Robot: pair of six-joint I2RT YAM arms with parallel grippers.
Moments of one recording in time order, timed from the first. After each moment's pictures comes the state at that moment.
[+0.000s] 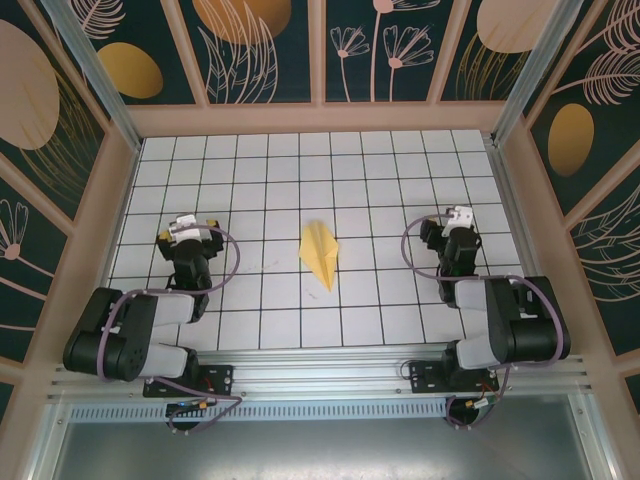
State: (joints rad) left arm -0.18 1.41 0.22 0.97 -0.48 -0.07; right arm 0.06 1.43 0.27 0.89 0.13 0.09
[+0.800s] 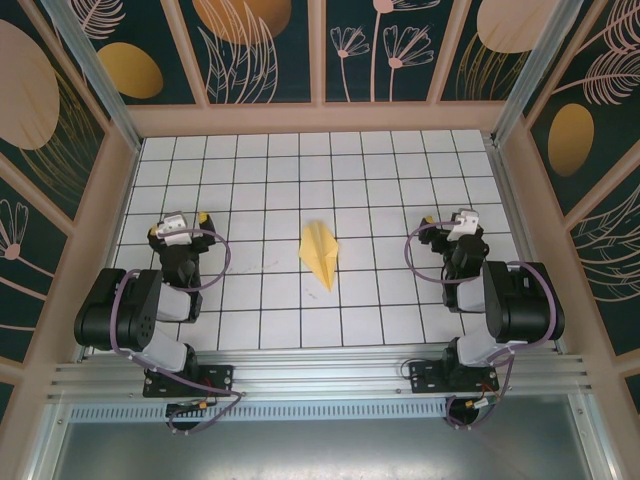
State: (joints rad) left arm -0.05 1.55 0.18 1.31 -0.29 -0.08; right arm -0.03 1.54 0.22 1.11 0.01 0.10
